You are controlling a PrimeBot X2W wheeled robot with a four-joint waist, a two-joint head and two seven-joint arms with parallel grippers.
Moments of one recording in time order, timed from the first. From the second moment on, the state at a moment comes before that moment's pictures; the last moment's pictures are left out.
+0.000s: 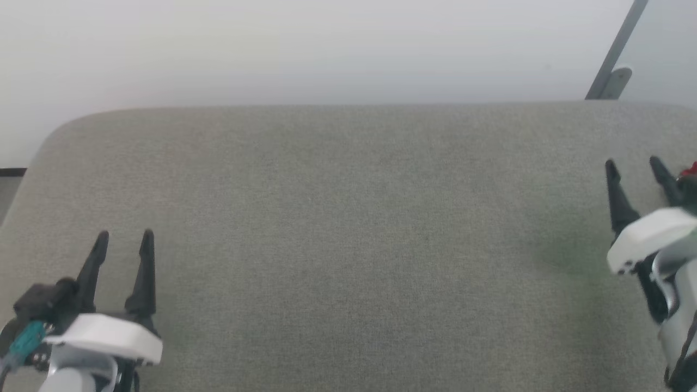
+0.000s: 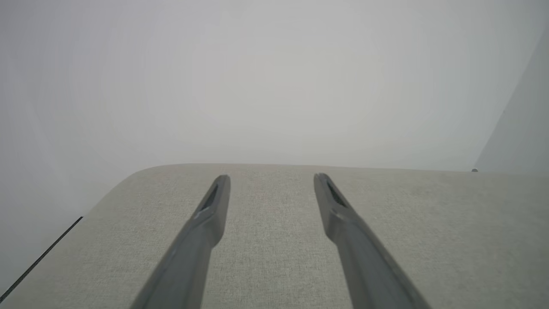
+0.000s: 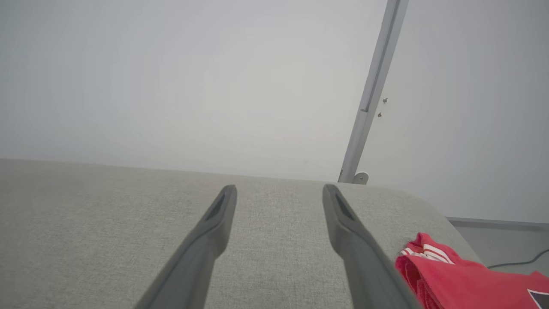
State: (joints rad) left arm -0.12 0.28 0.08 0.25 -0.35 -0.13 -0.26; right arm -0.54 -0.34 0.02 0.75 0.27 0.13 -0.26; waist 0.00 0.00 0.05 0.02
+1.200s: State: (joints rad) left arm 0.06 0.28 0.13 0.24 -0.36 -0.13 -0.26; right arm -0.05 -0.13 -0.17 0.26 0.13 0.13 -0.26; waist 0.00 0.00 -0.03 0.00
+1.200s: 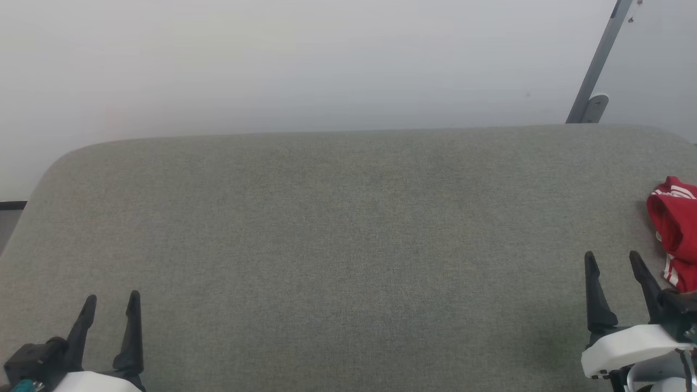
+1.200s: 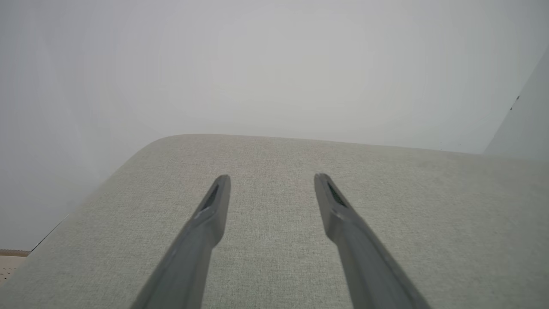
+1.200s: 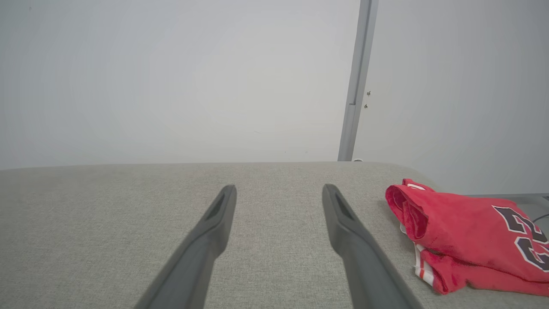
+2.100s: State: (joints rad) left arm 0.09 0.23 0.11 0.27 -0.36 -0.13 -0.26; right arm 0.00 -0.10 -0.17 0.30 0.13 0.13 -0.25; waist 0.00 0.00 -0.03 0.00
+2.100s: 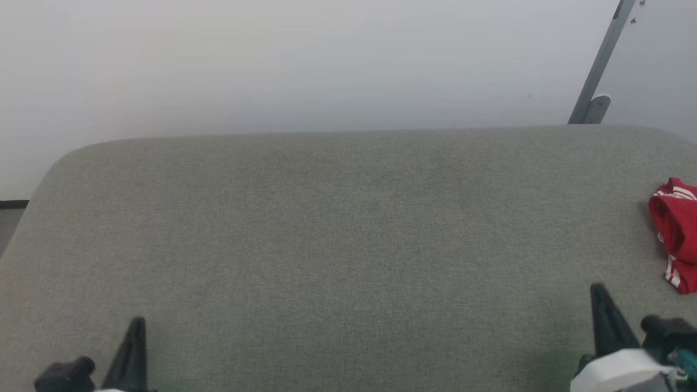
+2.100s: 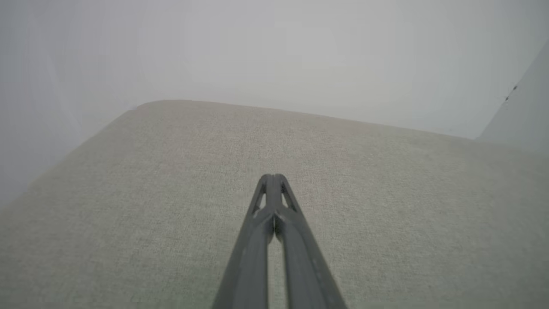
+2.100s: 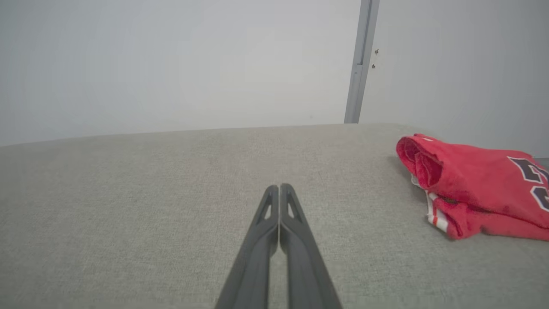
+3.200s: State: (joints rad) left arm 0.03 0.15 0.11 0.27 -0.82 -0.13 -0.12; right arm -0.02 -0.08 -0.15 0.29 0.68 0.13 -0.12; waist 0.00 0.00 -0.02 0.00
